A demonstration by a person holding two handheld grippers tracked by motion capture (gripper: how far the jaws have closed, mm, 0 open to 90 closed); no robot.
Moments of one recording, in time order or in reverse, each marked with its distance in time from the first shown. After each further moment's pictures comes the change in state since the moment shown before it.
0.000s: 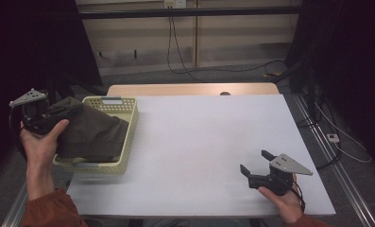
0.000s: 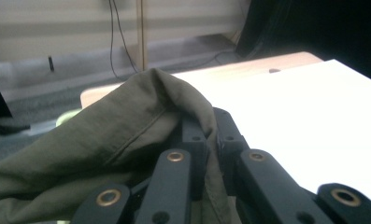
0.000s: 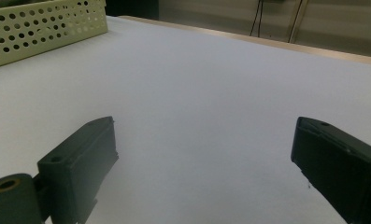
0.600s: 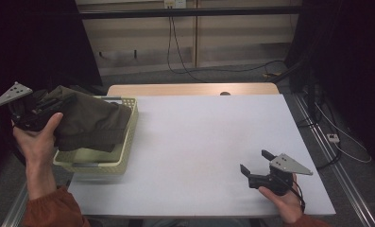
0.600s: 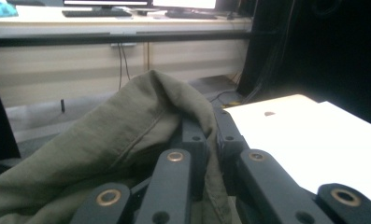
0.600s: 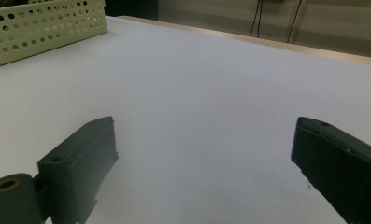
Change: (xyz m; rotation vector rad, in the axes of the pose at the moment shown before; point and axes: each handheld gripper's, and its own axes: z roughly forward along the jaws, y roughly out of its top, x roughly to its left) left arm -0.020 0.019 -0.020 -0.182 0.031 0.022; right arm 0.000 0.000 0.000 -0.001 -0.004 0.001
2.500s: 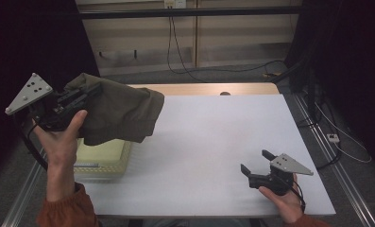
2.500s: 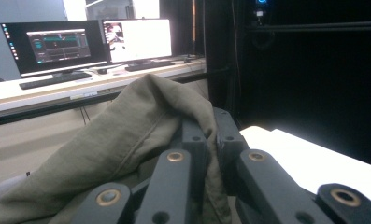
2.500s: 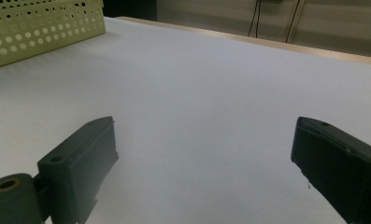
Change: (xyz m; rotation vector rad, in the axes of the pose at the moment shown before) left arm -0.095 0.038 -0.006 -0.188 -0.140 0.156; right arm -0.001 0.000 -0.001 0.000 -0.005 0.005
